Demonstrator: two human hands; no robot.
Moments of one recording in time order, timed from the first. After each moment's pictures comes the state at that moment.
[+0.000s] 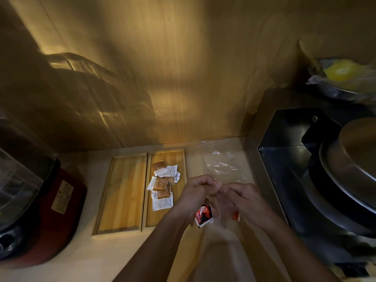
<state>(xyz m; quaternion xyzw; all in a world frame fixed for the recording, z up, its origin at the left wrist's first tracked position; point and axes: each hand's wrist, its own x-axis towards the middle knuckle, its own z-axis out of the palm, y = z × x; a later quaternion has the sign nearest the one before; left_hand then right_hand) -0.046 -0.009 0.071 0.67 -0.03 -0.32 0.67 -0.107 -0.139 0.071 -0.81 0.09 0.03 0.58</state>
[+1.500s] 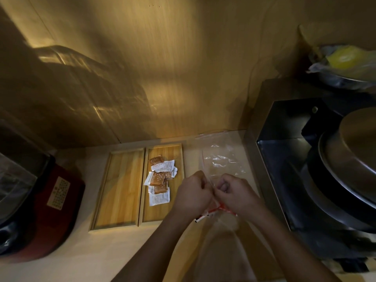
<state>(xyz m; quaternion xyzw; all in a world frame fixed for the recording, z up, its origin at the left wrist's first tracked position) -0.057 -0.016 0.073 0.90 -0.11 -0.17 0.38 -0.094 -0.138 0.057 -0.88 0.13 0.07 0.45</state>
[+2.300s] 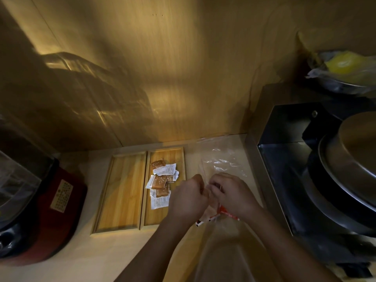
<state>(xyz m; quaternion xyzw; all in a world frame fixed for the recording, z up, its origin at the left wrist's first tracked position) -0.057 -0.005 0.070 0.95 -0.16 -0.09 0.26 -0.085 -0.130 0.062 -0.94 0.03 0.00 0.33</state>
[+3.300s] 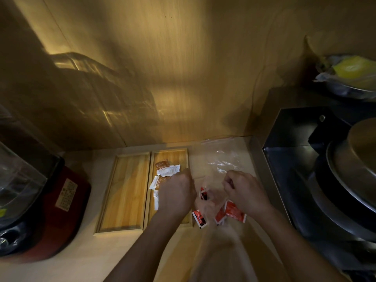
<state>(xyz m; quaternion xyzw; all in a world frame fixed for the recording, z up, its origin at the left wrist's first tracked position) -0.039 0.017 0.075 0.97 -0.16 0.02 0.16 -0.080 -0.141 0.066 -0.96 0.08 -0.03 0.26</state>
